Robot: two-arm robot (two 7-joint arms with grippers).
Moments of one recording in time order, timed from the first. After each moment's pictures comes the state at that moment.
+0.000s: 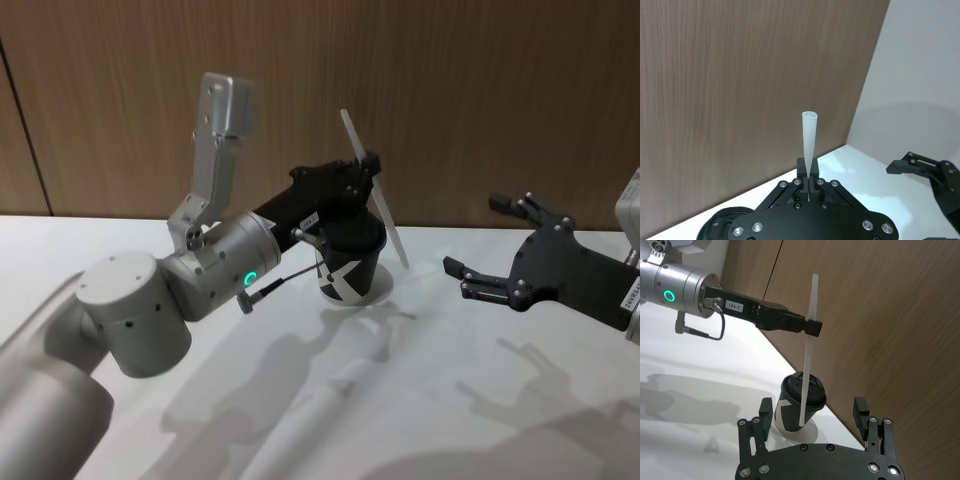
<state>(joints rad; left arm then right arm) -0.52 0.23 0.53 -1.43 -0.70 0.13 -0.31 0.23 0.64 -0.24 -1.73 0.28 0.04 0.63</state>
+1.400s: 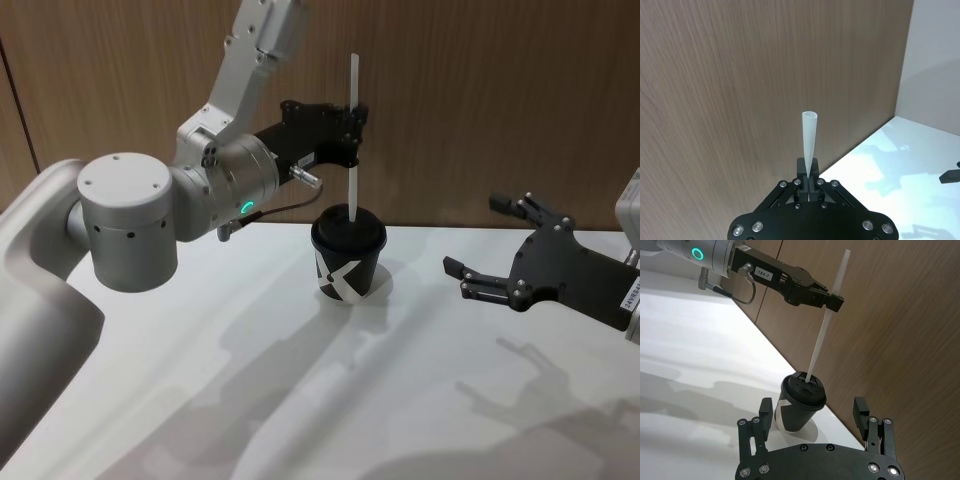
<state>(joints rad) -0.69 0.27 0.58 -1.49 -0.50 0.35 -0.19 0.23 0.64 -0.24 -1.73 0.28 0.04 0.63</state>
